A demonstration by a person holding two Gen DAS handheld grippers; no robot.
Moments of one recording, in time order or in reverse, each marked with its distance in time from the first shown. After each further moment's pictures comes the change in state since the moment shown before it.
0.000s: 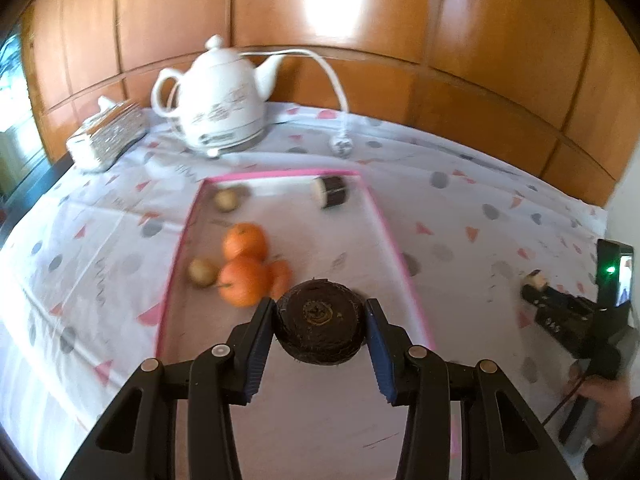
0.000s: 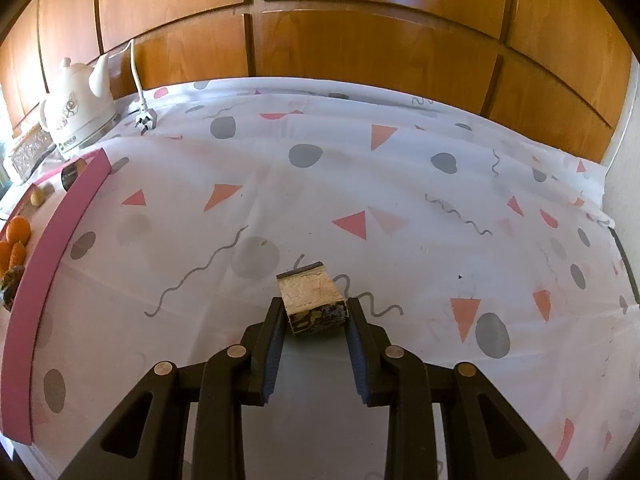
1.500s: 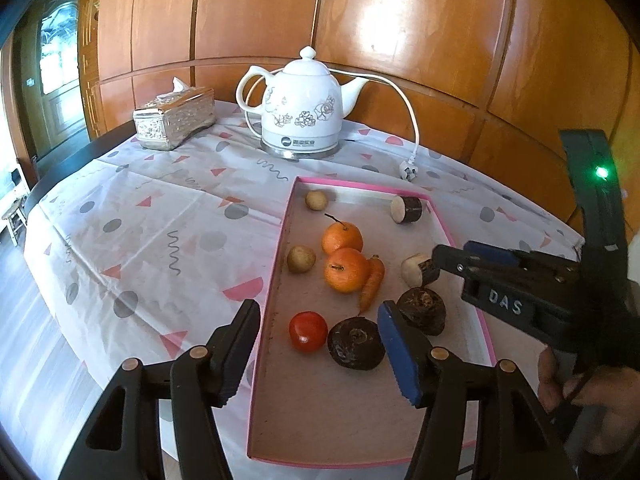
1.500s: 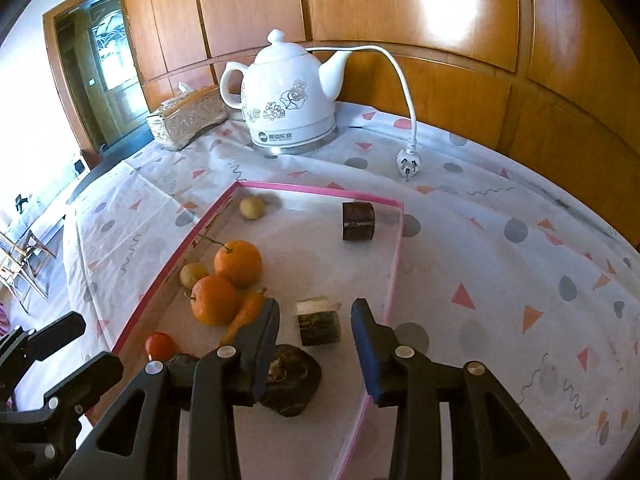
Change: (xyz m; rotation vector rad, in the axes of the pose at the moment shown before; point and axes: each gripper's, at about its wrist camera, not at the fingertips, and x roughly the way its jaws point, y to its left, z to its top) left arm -0.035 0.062 -0.020 -0.151 -0.082 0.074; right arm -0.051 0.209 0.050 -0.293 -0.029 0.395
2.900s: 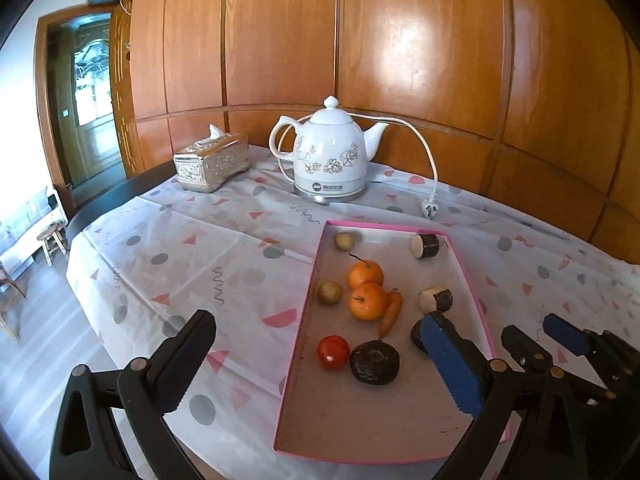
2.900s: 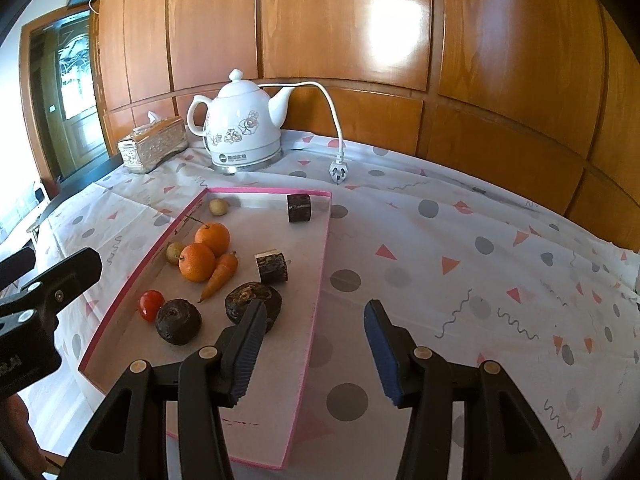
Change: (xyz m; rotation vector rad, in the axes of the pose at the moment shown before) left arm -0.038 -0.010 -0.002 0.015 -0.152 0.143; right arm -0.070 0.011 -0.062 0.074 -0.136 -0.205
